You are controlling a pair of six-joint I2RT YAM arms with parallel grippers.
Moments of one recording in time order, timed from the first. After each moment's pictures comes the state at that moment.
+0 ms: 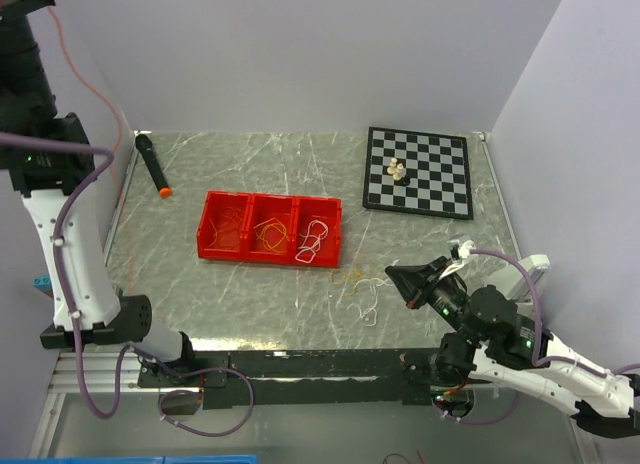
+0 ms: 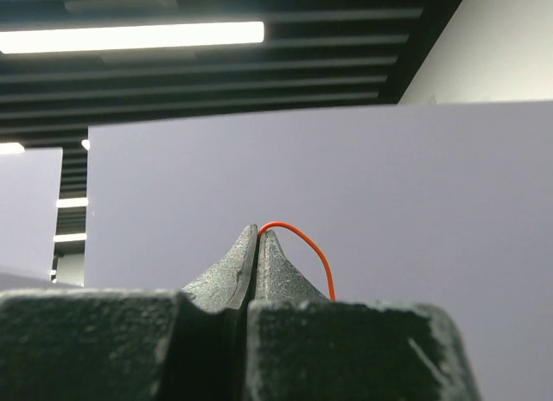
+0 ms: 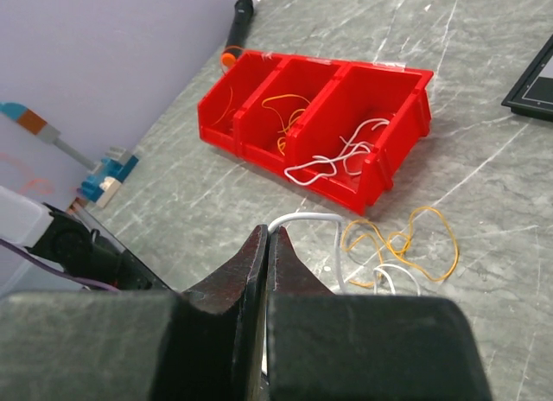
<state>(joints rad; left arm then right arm) 0.07 1.49 2.34 0.46 0.13 -0.09 1.14 0.21 0.54 -0.40 0.47 0.50</state>
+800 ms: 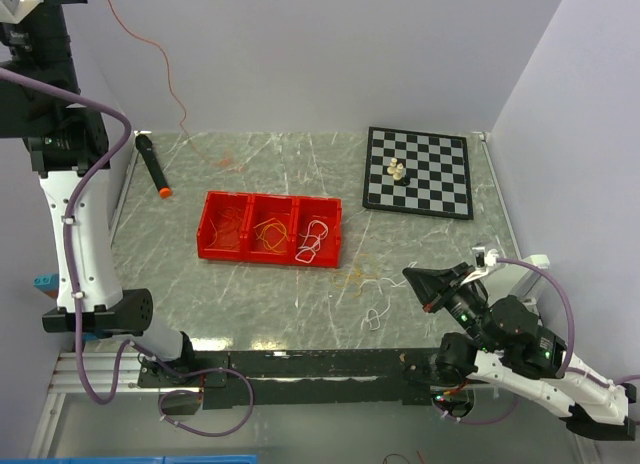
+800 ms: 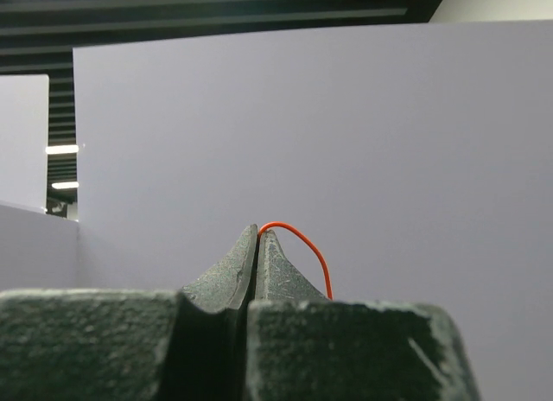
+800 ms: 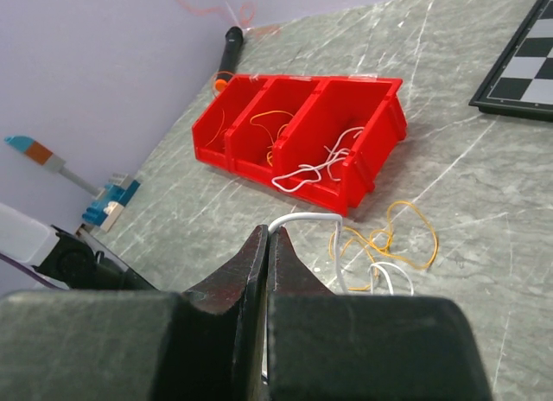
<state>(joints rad) 0.05 1.54 2.27 0.42 0.11 -0.04 1.14 0.05 0.54 -0.52 0.53 0.53</state>
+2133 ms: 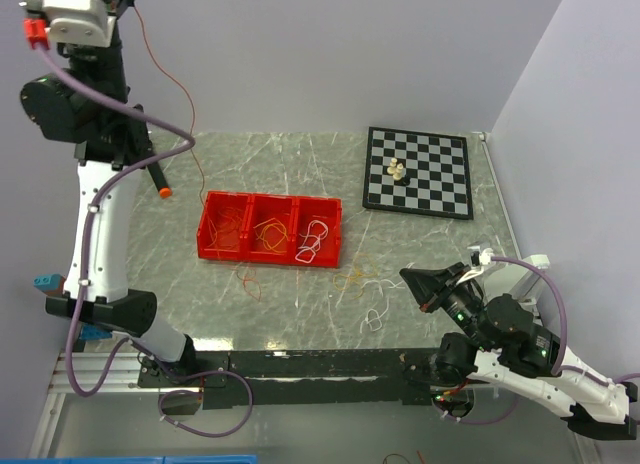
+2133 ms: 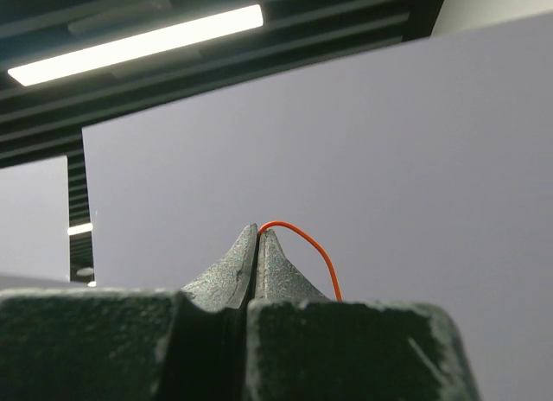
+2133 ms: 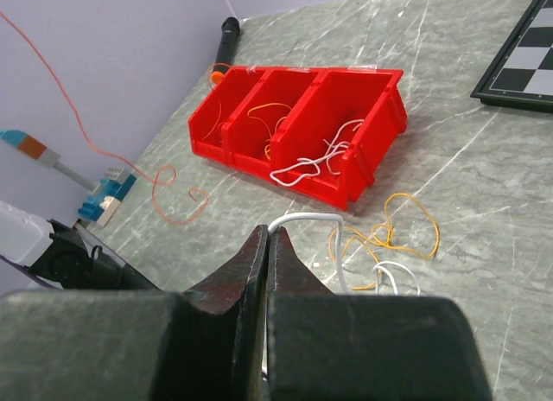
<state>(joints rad) -0.17 1.56 2.18 0.64 0.09 0.32 1.14 0.07 0.53 -0.52 0.53 0.54</state>
